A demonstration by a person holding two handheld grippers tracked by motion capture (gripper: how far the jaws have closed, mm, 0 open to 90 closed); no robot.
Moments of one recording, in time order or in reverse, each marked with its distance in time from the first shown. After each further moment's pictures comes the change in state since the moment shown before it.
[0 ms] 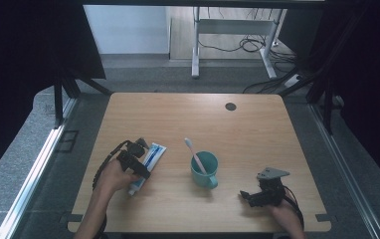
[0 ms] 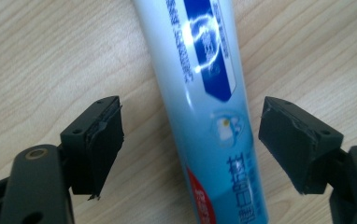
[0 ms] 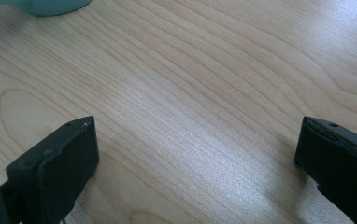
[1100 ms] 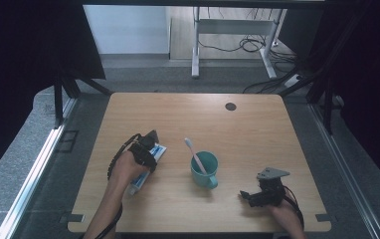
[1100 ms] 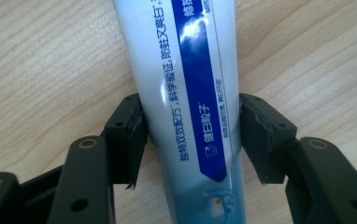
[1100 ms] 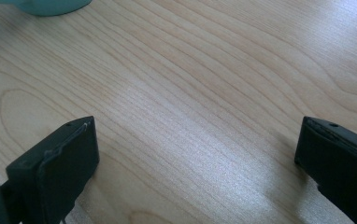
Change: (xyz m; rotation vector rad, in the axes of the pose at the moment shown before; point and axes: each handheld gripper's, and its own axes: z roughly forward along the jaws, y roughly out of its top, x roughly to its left) left arm -0.004 0.041 0.015 0.115 0.028 -0.060; right arm 0.000 0.000 0.000 0.001 -0.001 0.000
